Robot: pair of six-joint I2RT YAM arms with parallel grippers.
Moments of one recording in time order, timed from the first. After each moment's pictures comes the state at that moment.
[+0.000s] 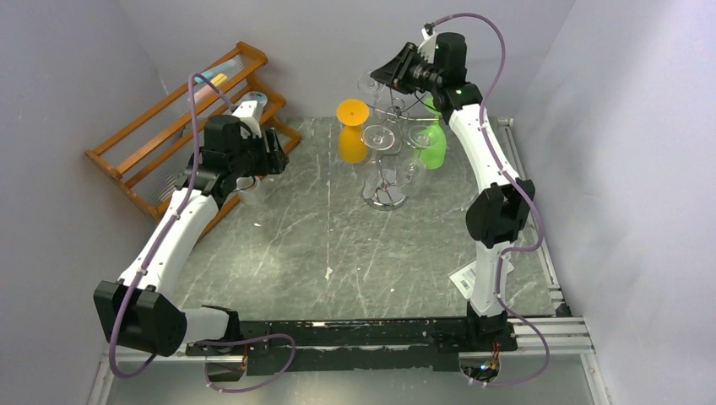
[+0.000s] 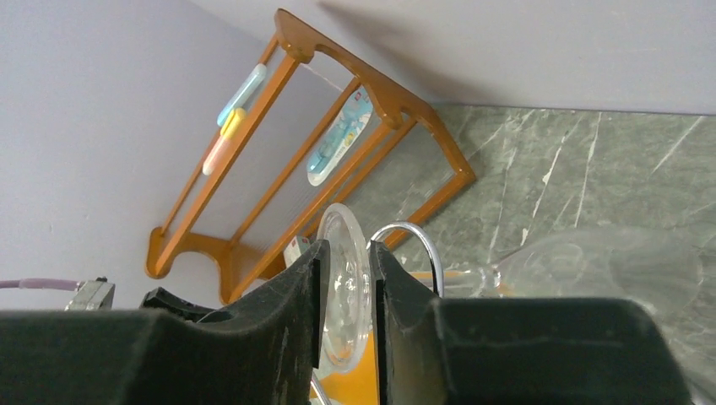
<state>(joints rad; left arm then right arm) -0.23 1.29 1.22 -0.43 0.14 -0.26 0.24 2.09 2.22 -0.33 -0.55 0.74</state>
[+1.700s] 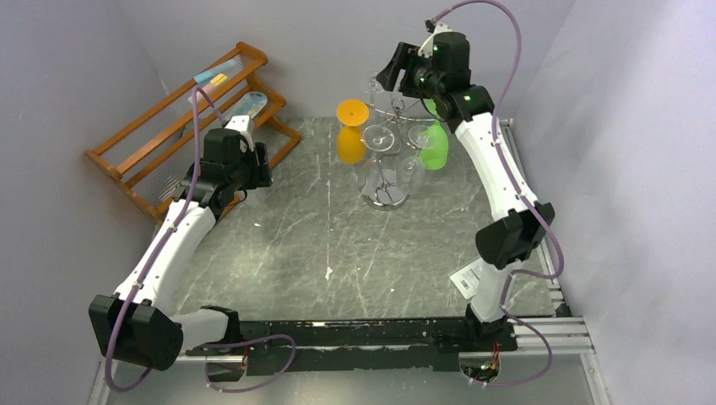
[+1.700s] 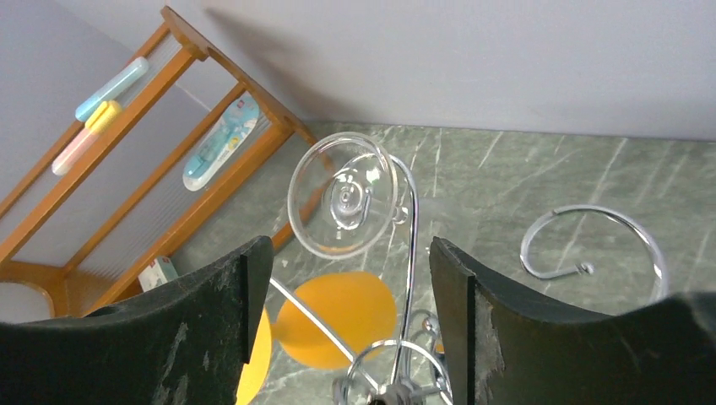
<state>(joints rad) -0.23 1.21 1.13 -0.52 -0.09 -0.22 0.34 1.91 2.17 -0.56 -0.15 0.41</state>
